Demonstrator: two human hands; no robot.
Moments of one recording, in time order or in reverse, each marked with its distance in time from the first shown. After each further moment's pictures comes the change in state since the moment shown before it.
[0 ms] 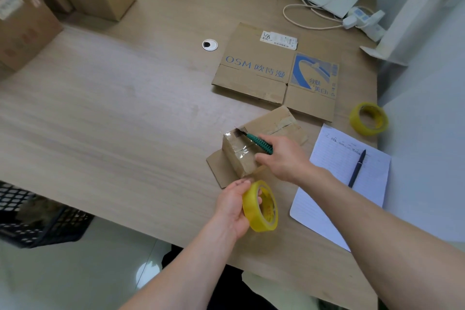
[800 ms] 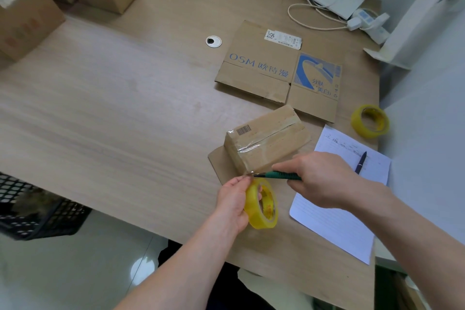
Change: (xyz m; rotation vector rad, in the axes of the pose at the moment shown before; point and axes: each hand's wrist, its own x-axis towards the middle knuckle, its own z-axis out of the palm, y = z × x) left_hand -0.001 0.002 0.008 0.065 0.081 0.081; right_hand -0.058 0.014 -0.051 -0.573 -0.193 -0.308
